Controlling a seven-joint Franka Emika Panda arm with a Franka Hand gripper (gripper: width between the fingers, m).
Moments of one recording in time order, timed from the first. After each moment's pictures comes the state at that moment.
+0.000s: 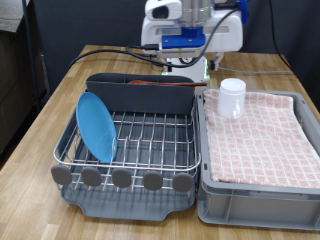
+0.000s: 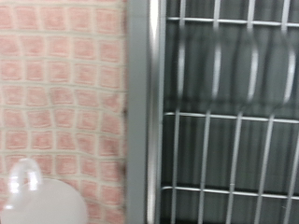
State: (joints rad) arm 0.08 -0.11 -0.07 -2.29 0.04 2.17 0.69
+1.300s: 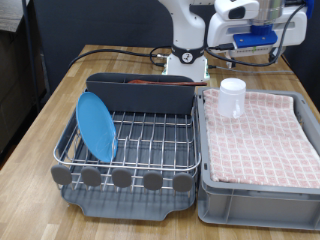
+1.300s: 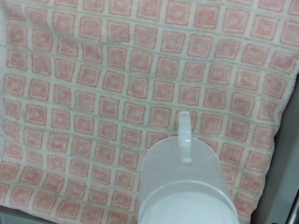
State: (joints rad) arm 0.16 -0.14 0.11 -2.31 0.08 2.10 0.80
